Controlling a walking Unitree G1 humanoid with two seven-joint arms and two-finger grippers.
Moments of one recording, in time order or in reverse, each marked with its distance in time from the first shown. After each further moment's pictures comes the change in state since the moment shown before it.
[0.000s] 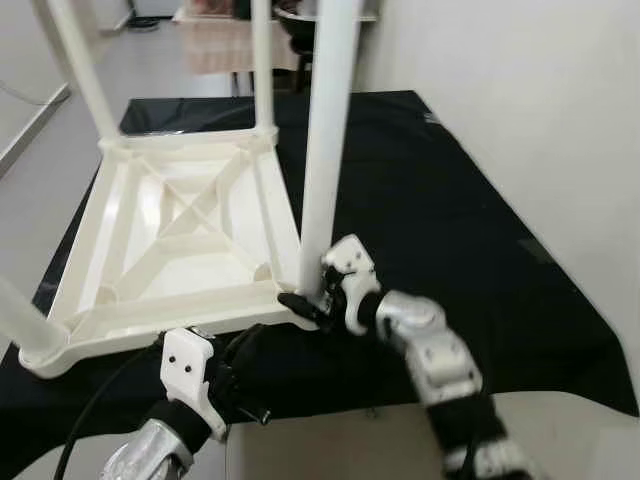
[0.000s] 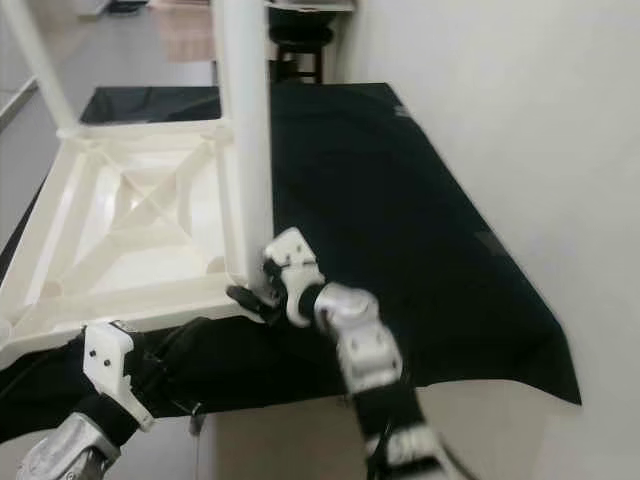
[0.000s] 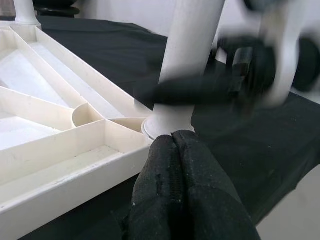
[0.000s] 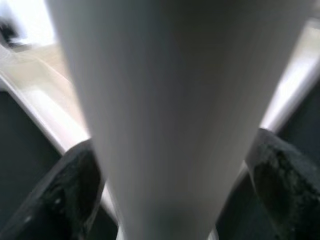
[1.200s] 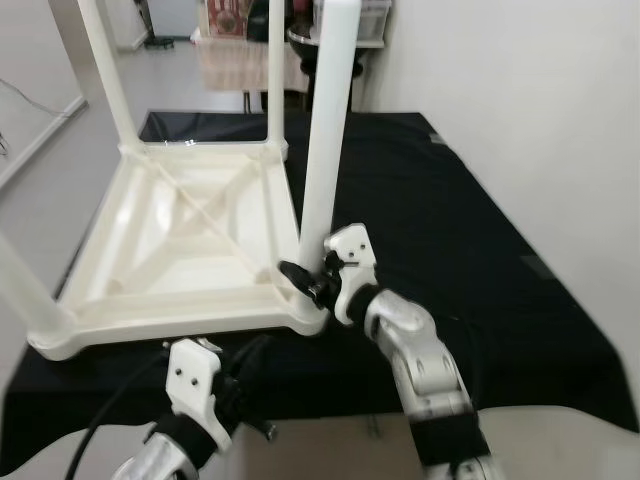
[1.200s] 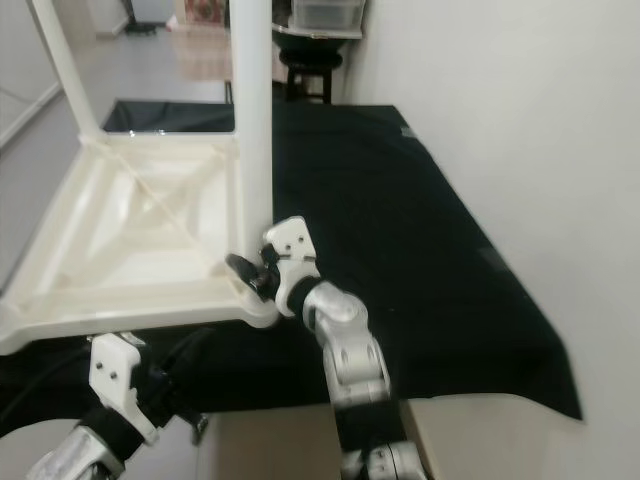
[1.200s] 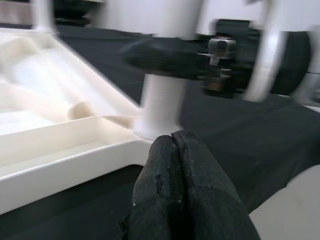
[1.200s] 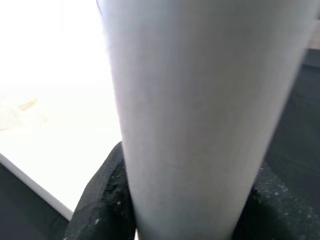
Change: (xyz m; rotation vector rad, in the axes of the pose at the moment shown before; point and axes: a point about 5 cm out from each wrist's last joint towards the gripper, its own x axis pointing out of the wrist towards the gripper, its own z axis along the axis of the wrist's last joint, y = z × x) left arm -0.002 -0.003 -0.002 0.001 0.011 0.017; right arm 0.001 0.024 -0.015 0.153 -0.038 -0.424
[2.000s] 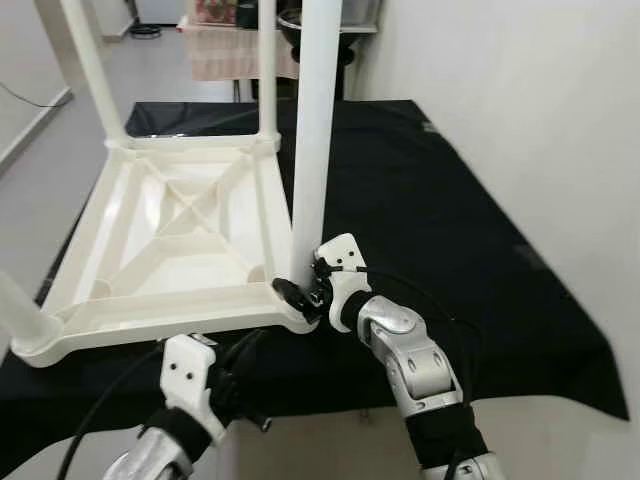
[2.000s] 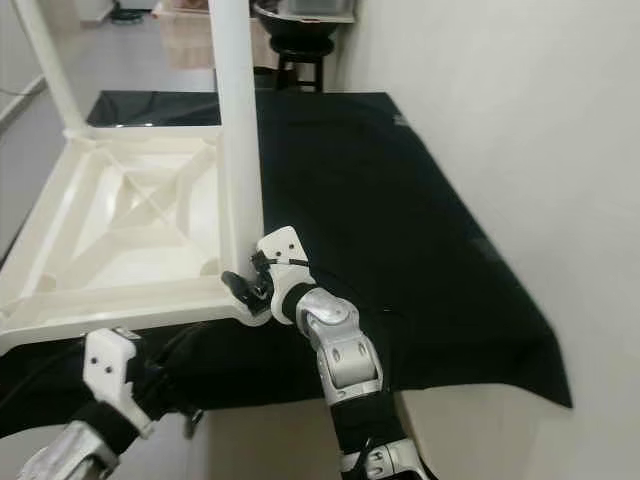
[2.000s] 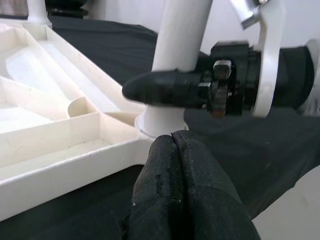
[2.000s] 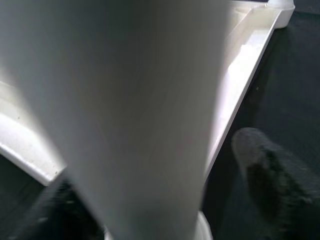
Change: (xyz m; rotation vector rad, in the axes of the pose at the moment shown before) left arm 0.003 0.002 0.001 0.008 -0.007 -0.002; right arm 0.011 -0.006 -0.003 0.015 0.067 0.038
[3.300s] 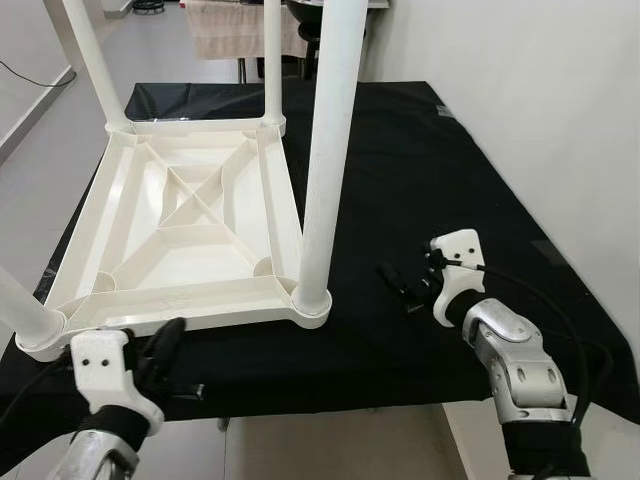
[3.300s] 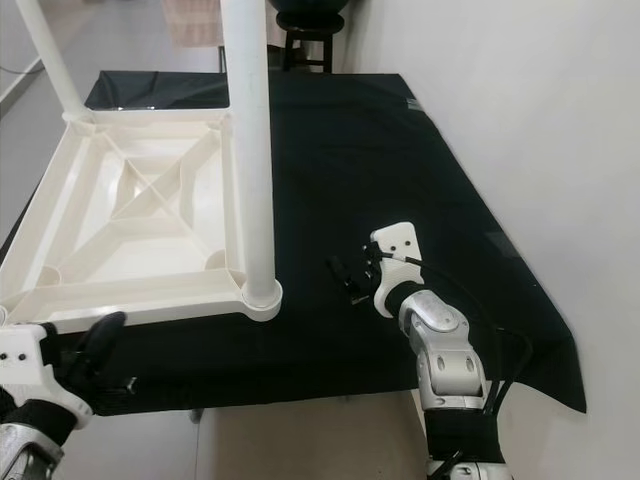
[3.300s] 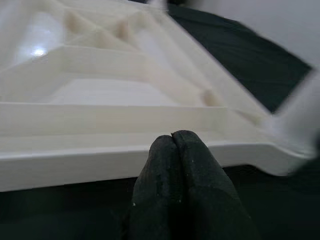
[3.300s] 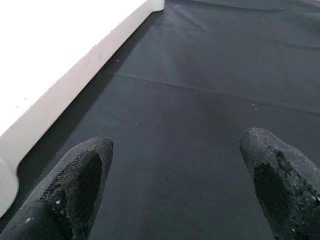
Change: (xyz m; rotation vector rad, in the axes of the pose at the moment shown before) left arm -0.032 0.036 0.015 -0.110 0.024 0.301; right arm -0.082 -0.089 -0.016 -0.025 0.017 -0.320
